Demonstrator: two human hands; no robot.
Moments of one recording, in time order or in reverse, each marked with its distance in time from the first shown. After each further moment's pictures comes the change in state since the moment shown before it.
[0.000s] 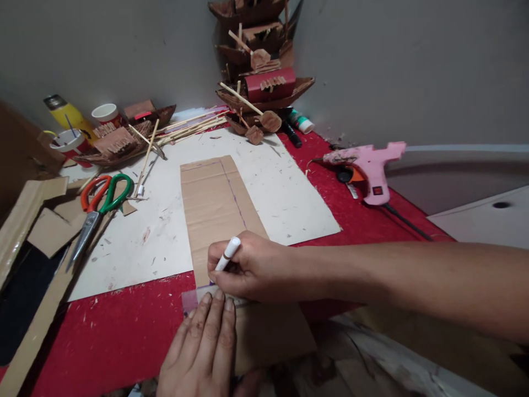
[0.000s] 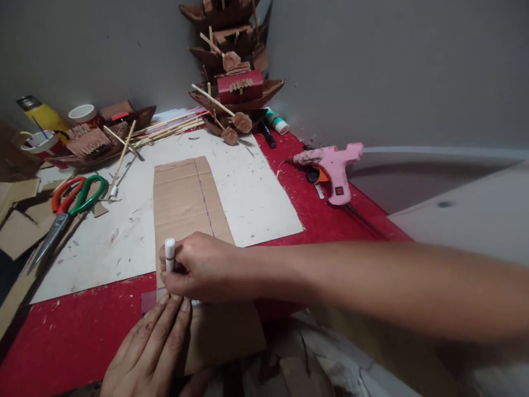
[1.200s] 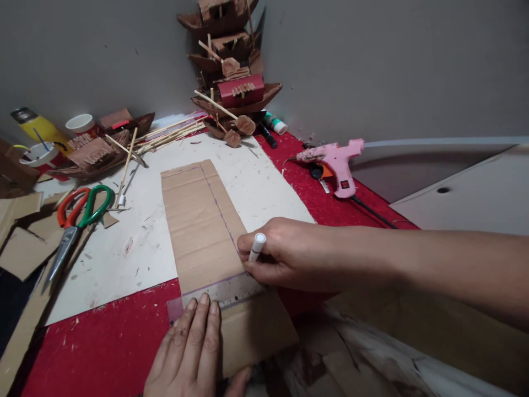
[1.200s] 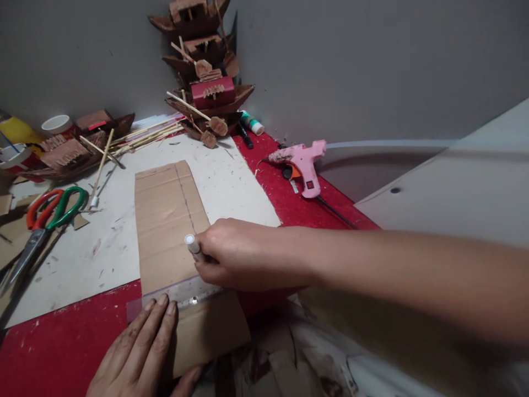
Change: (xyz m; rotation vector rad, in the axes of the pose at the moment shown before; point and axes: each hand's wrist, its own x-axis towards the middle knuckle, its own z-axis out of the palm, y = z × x) left_hand 0.007 0.009 0.001 -0.042 0.027 -0.111; right_hand -0.042 -0.022 -0.050 -0.447 -0.136 0.226
